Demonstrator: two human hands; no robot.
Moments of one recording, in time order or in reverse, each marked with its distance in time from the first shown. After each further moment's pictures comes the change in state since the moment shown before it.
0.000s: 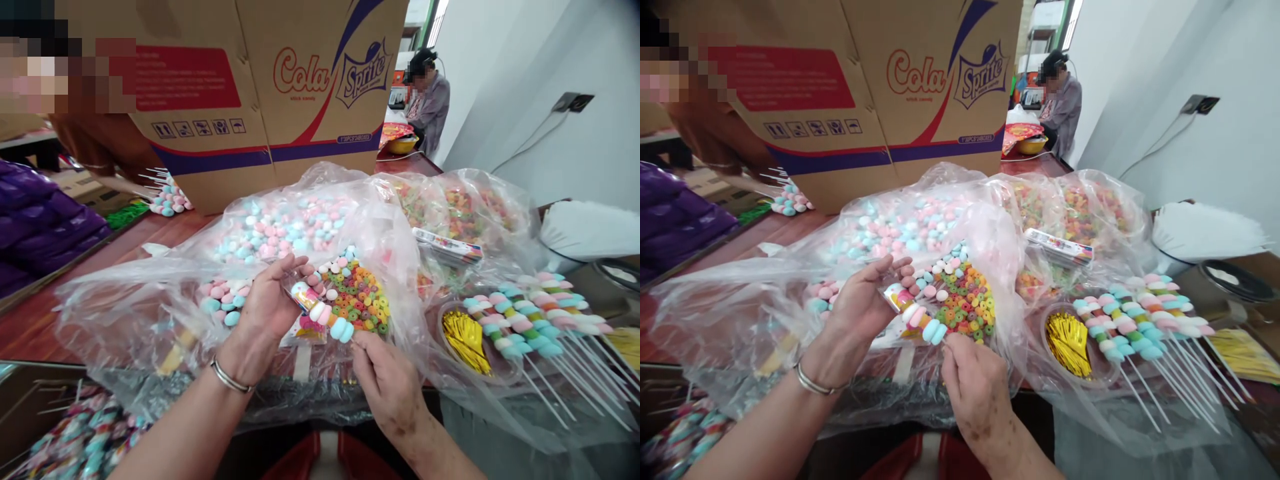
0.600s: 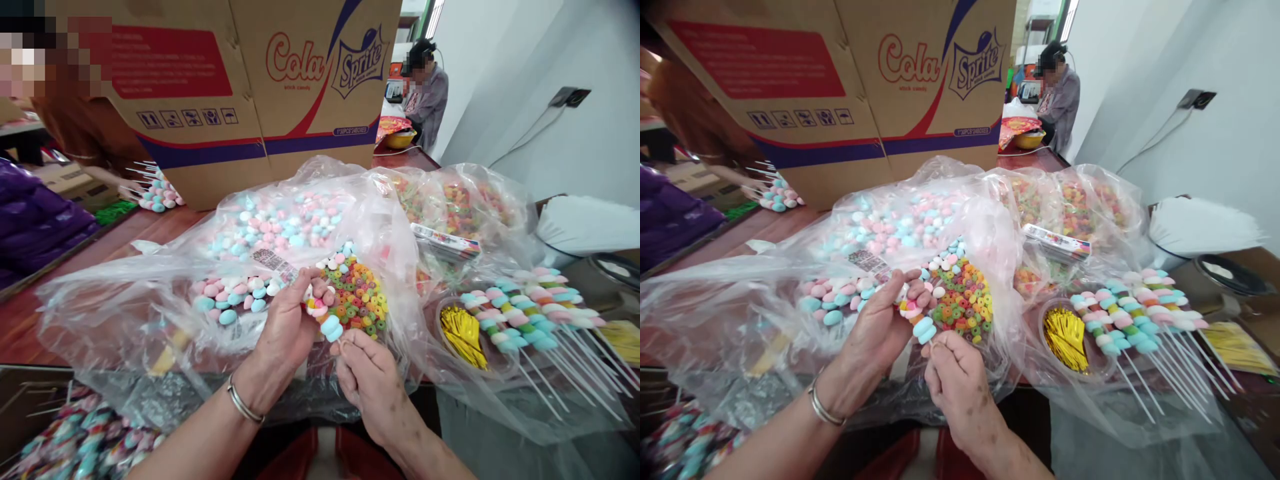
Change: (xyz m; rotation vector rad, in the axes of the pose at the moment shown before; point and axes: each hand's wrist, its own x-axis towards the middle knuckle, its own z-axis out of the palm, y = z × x) left_hand -0.011 -0.044 -0.009 -0.022 -0.121 0.106; right_hand 0.002 -0.023 0.016 1.145 -0.246 0.962
